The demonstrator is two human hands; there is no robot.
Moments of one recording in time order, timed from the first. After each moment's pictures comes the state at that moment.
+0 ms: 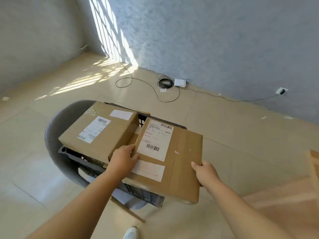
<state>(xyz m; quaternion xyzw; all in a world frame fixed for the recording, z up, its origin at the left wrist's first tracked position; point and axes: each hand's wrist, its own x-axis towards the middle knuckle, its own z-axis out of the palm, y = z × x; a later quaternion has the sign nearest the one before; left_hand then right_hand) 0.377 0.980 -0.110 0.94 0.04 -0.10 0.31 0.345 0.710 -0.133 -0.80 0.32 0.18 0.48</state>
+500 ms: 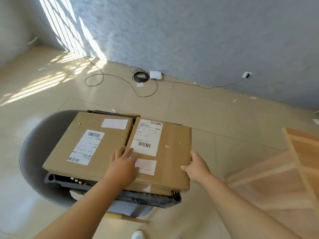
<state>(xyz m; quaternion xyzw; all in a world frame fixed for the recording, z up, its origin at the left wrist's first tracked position) 0.432 1.034 -0.141 0.96 -0.21 -0.15 0.05 0.377 0.786 -0.131 -0.85 0.31 0.16 0.40</state>
